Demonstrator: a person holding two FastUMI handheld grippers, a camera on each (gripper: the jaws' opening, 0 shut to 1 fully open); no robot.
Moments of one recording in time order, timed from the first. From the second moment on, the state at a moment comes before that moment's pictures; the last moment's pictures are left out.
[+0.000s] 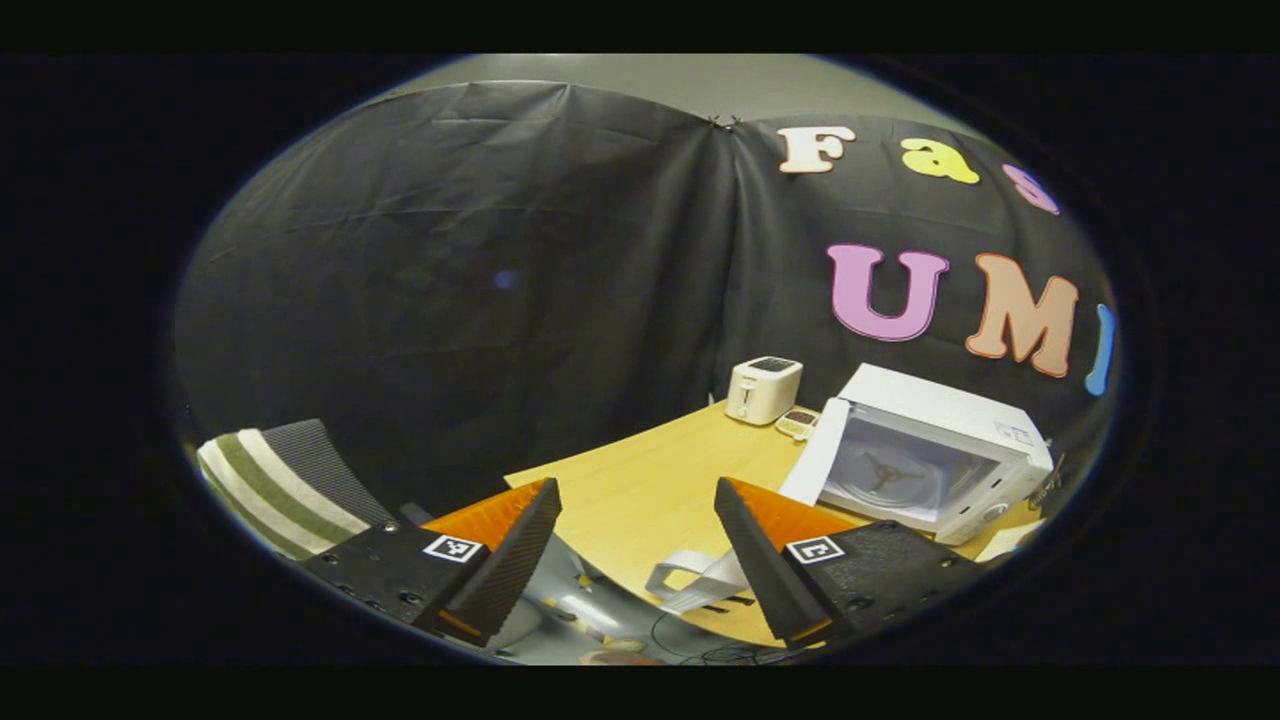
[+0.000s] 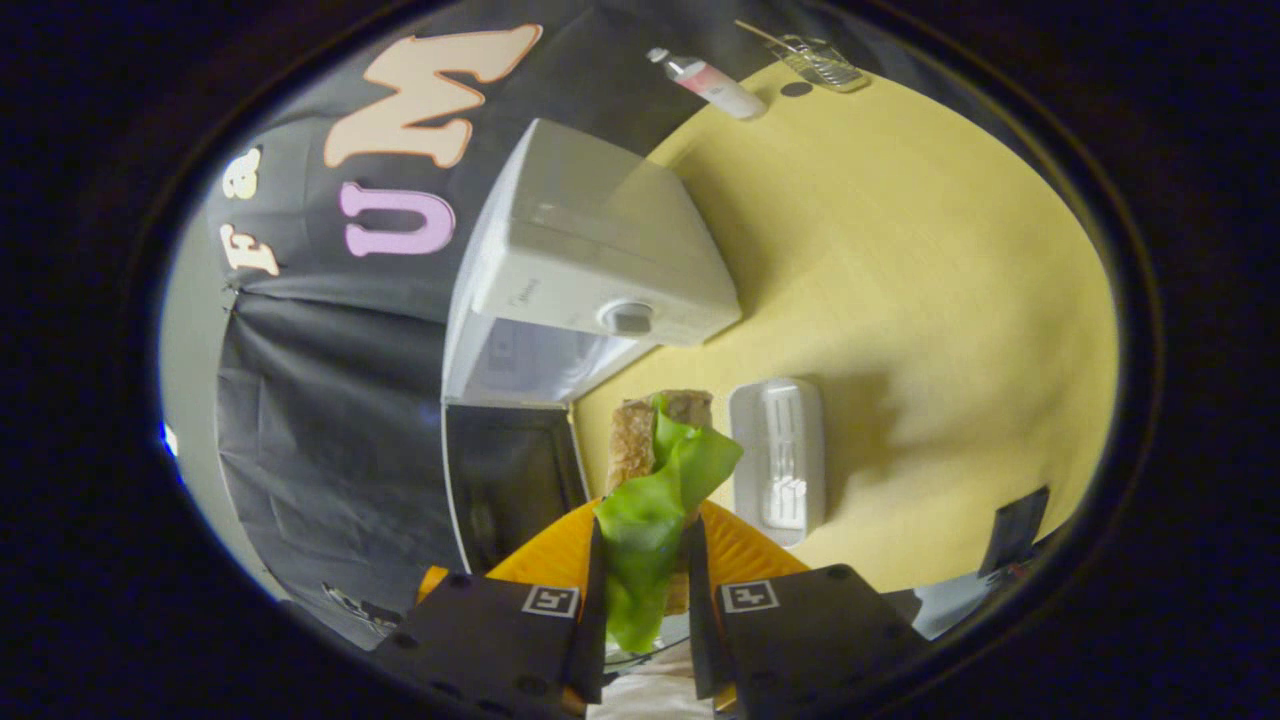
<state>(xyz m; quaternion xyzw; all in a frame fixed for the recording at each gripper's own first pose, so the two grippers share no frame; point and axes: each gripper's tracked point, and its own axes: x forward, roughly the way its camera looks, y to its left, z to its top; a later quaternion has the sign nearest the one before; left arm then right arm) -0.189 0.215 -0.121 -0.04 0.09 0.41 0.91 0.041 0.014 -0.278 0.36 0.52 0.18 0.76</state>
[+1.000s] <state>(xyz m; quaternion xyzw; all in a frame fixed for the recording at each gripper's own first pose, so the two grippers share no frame) -0.096 0.295 -0.126 -0.02 0.12 0.22 0.97 0.099 0.218 -0.300 0.45 0.31 0.09 0.83</state>
